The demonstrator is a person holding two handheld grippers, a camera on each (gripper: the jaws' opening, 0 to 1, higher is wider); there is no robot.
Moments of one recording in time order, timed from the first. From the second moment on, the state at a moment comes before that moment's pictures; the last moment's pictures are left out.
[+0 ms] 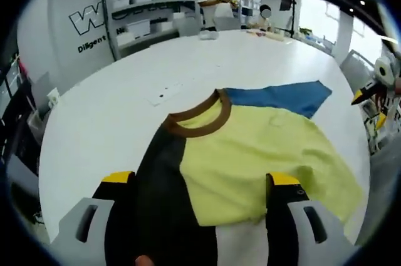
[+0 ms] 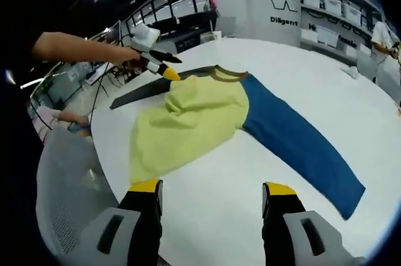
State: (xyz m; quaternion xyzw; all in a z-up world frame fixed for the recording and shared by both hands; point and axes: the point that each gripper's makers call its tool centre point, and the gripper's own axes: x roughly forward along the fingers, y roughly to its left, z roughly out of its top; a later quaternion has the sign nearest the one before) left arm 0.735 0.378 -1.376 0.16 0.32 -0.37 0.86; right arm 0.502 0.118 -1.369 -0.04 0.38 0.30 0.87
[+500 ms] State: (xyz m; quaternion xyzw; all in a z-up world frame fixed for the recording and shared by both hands) left arm 0.700 0.395 -1.344 0.18 0.29 -0.37 0.86; right arm 0.495 0.164 -1.366 -0.06 0.37 0.34 0.86
